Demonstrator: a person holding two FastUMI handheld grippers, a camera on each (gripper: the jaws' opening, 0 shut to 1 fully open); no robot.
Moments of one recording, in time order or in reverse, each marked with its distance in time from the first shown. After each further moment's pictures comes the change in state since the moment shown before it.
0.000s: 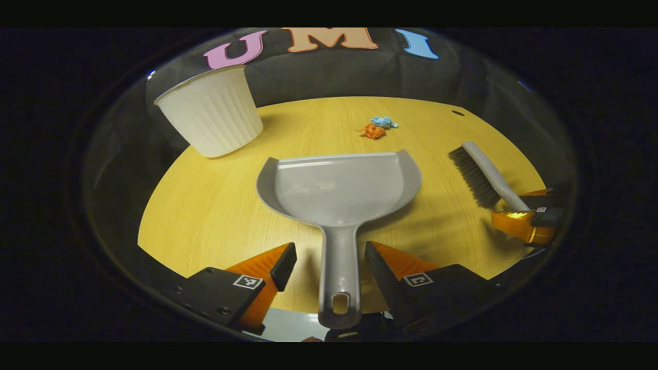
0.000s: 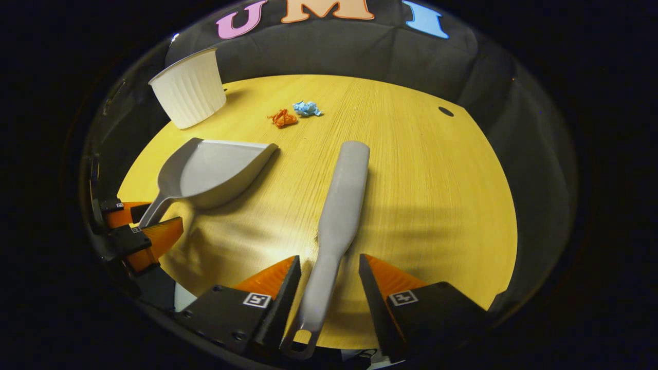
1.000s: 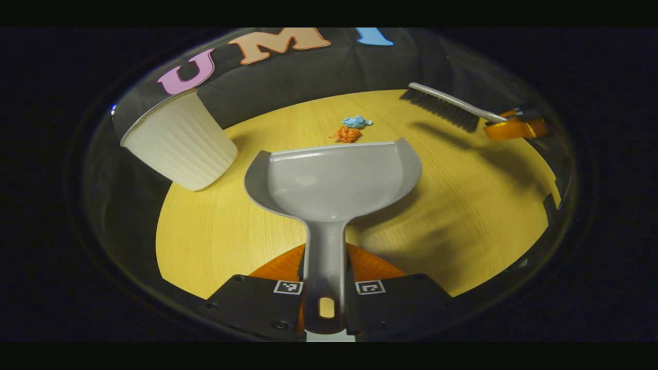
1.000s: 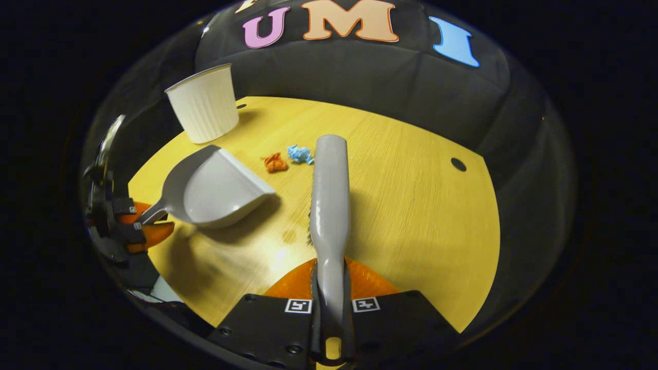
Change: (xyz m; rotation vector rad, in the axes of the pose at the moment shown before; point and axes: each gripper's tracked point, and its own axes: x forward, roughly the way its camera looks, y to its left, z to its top) left arm 0.010 -0.004 0.032 0.242 -0.018 -0.032; right arm 0.004 -0.077 0.141 -0.191 -0.178 0.071
